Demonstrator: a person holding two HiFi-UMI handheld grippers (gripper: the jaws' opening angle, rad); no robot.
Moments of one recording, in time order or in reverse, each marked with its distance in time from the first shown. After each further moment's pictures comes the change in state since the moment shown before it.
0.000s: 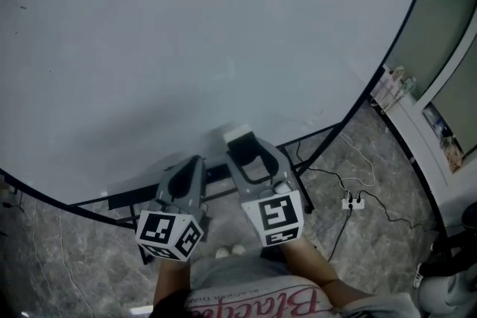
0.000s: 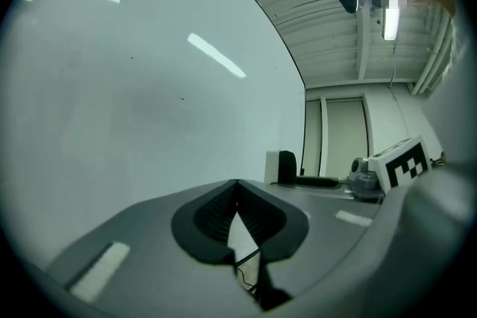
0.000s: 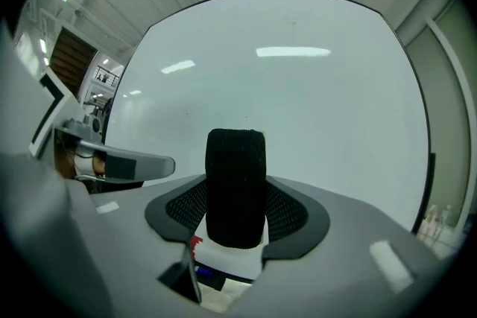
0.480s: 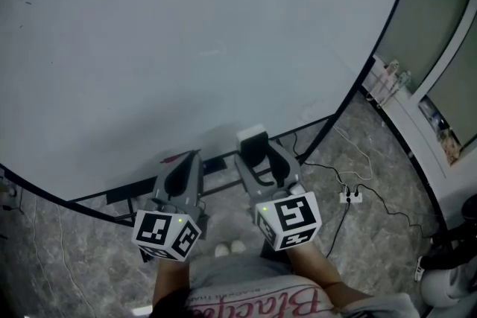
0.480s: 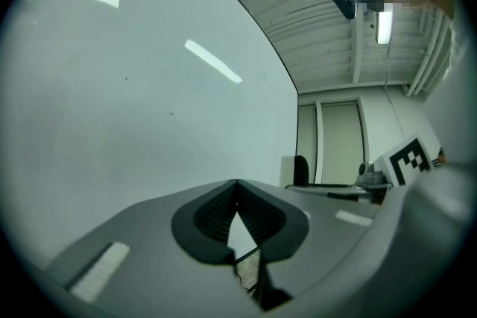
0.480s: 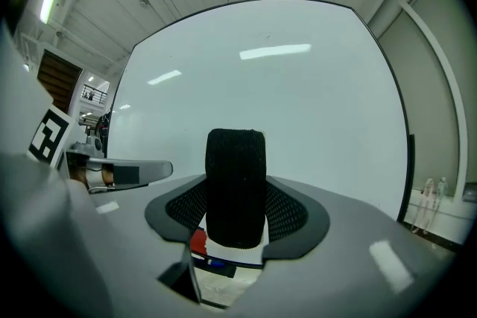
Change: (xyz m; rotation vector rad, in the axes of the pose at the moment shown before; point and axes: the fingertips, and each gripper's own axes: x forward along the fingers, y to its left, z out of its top) left arm -0.018 -0.024 0.010 0.011 -0.039 -0.019; right arm -0.050 -0.013 0.003 0.141 -0.018 -0.042
